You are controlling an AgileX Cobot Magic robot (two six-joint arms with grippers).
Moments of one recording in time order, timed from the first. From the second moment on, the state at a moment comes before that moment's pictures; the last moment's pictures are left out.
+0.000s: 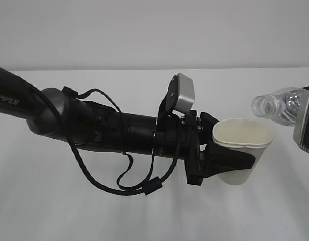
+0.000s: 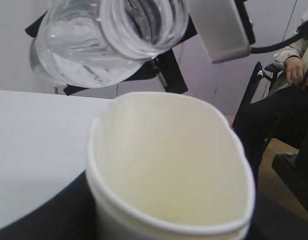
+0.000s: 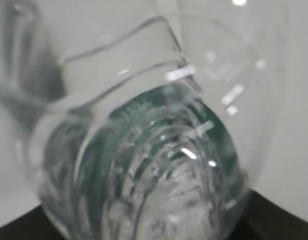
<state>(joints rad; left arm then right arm) -0.70 2.18 -1.20 1.14 -1.15 -0.74 0.07 1.22 -0.49 -0.27 -0.13 -1.18</state>
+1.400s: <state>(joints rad) -0.70 2.18 -1.20 1.16 -1.15 -0.75 0.07 1.22 -0.49 -0.27 -0.21 -1.35</state>
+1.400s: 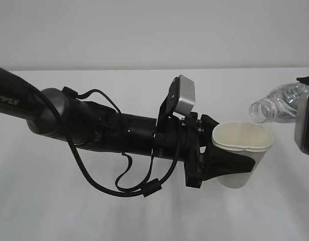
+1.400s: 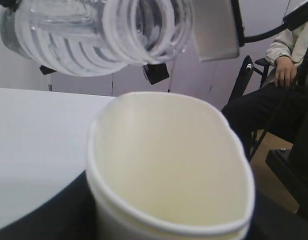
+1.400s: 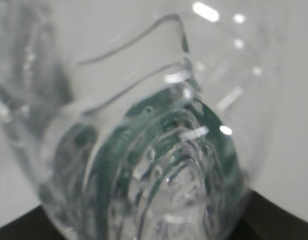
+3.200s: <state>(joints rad) -0.70 2.18 -1.20 1.20 -1.15 -0.77 0.07 1.22 -0.49 -0.27 -0.24 -1.44</state>
